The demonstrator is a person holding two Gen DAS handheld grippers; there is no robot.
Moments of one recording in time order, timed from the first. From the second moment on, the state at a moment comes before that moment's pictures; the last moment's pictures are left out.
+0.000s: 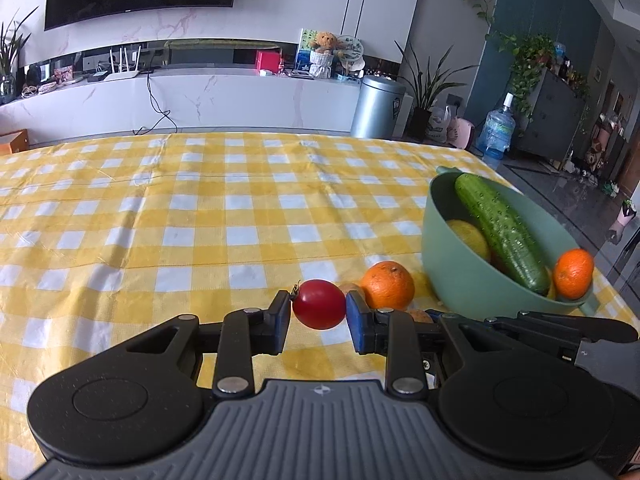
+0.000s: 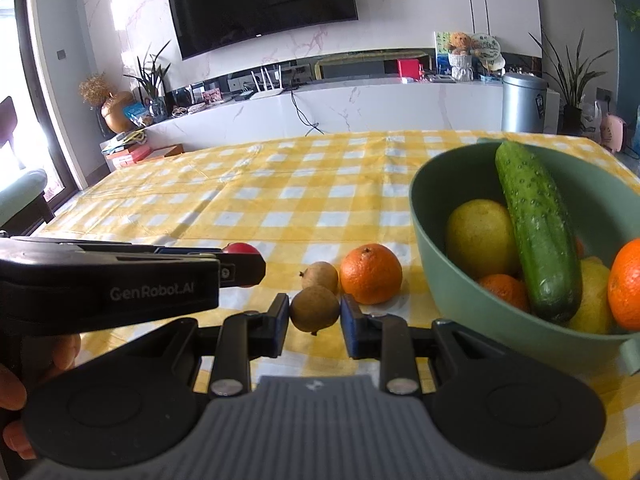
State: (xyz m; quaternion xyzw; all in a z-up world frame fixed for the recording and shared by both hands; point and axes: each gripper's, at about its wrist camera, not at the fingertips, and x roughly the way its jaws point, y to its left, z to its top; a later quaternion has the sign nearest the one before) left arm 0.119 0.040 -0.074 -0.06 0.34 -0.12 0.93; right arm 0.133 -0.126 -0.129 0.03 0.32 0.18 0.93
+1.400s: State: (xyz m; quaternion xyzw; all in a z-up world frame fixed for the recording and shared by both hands) left arm 0.121 -0.113 0.002 -0.01 0.30 -0.25 0.92; right arm 0.122 -0.274 -0.035 -0.08 0.29 0.14 0.94
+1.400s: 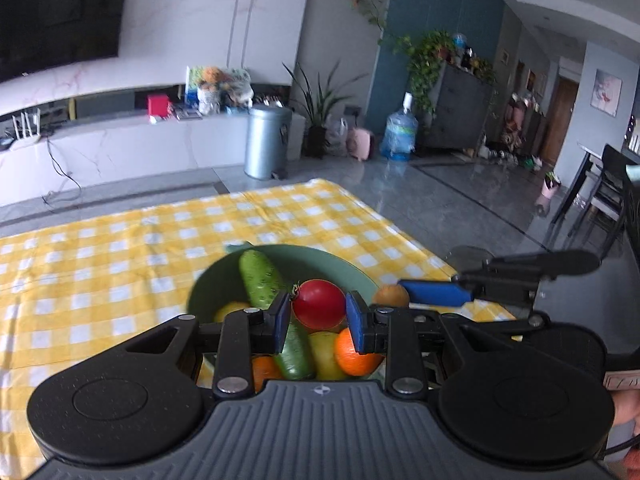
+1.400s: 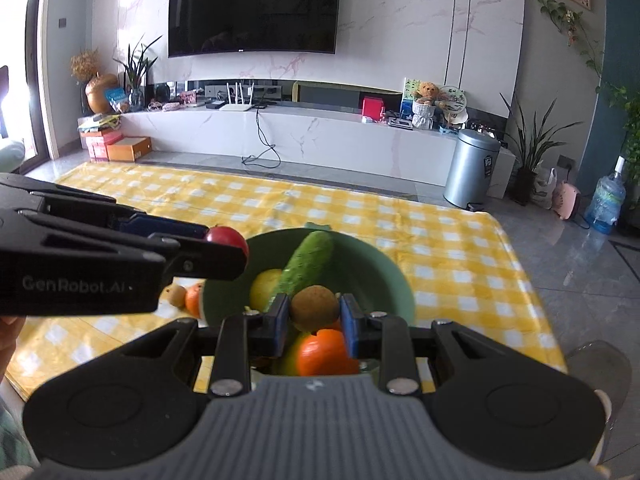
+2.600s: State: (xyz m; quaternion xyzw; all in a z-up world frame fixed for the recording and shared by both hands) left arm 0.178 -0.141 -0.042 0.00 0.39 -0.27 0.88; right arm 0.196 -0.293 -0.077 -0.14 0.37 0.16 0.90
